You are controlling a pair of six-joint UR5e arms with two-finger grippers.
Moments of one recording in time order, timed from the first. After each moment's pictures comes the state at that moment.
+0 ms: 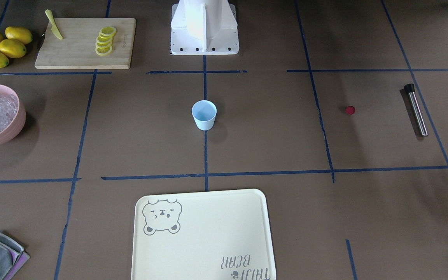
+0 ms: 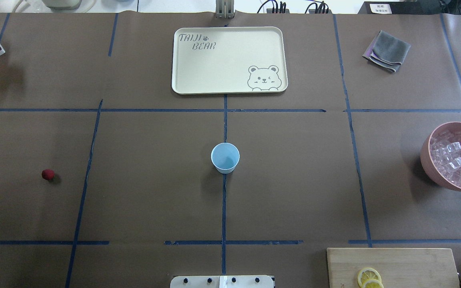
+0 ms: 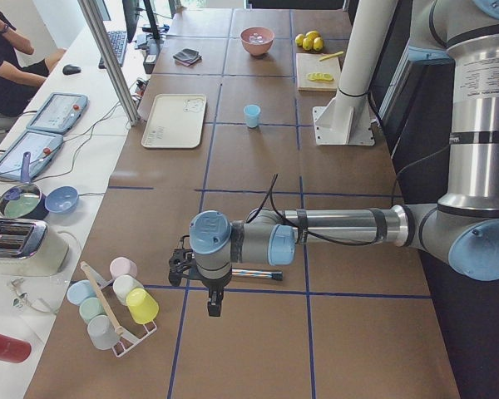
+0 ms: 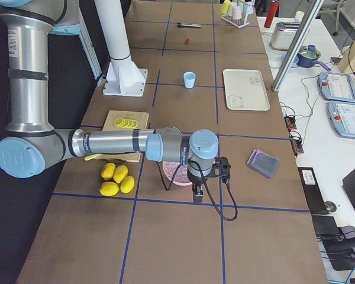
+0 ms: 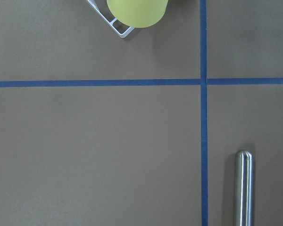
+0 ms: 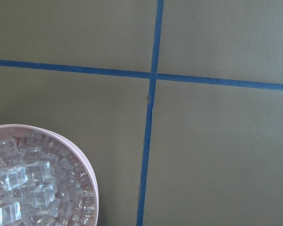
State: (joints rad) left arm -1.61 -1.52 -1.59 -1.64 -2.32 0.00; right arm 1.58 -1.63 1.72 -1.68 2.34 -0.10
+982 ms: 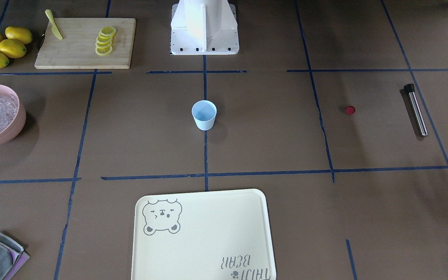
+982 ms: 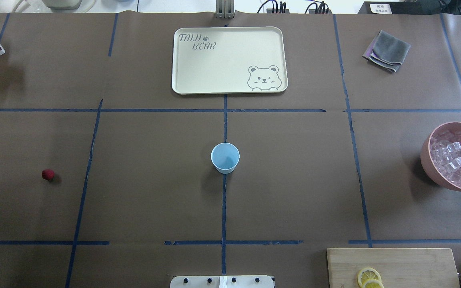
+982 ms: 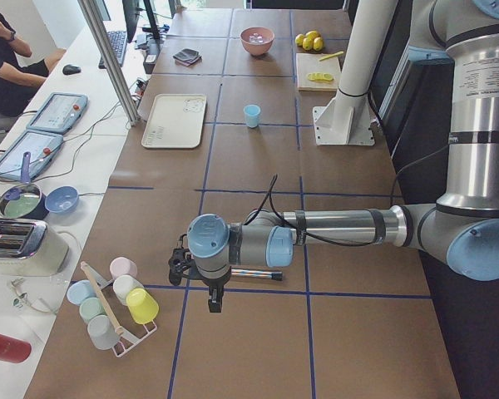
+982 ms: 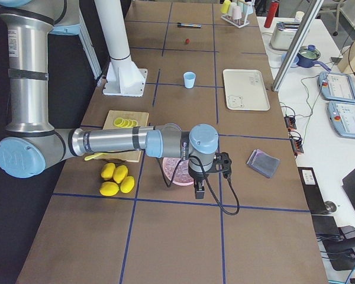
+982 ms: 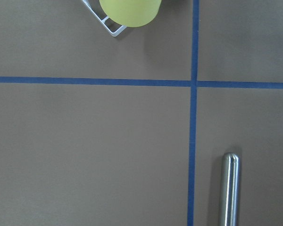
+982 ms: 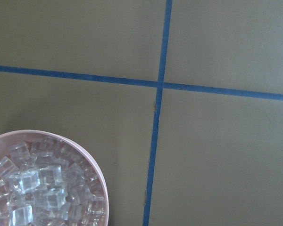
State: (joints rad) left arm -1.60 -1.52 -1.57 -1.64 -2.39 -0.01; right arm 1.58 -1.63 1.77 -1.68 2.34 -0.09
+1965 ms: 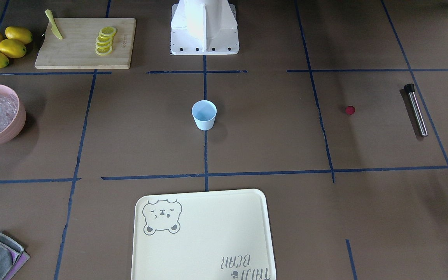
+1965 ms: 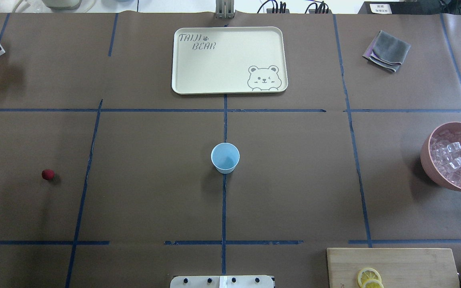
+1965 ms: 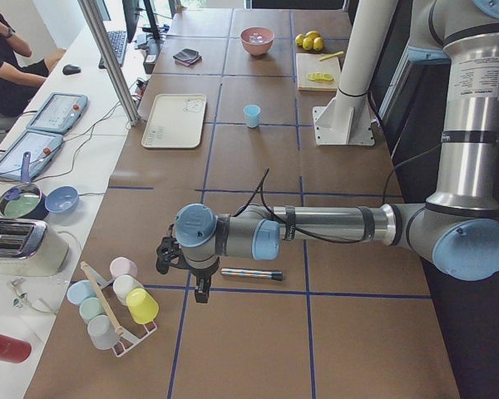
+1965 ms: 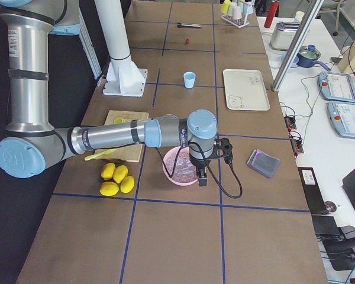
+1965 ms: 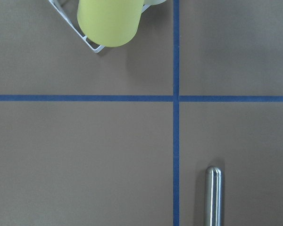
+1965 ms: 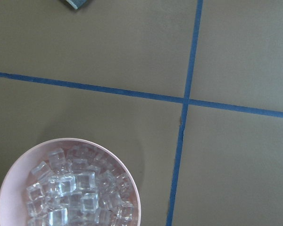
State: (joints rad) left arm -1.60 -1.58 -1.56 -1.65 -2.39 -0.01; right arm 1.57 -1.63 1.85 -1.68 2.38 -0.05
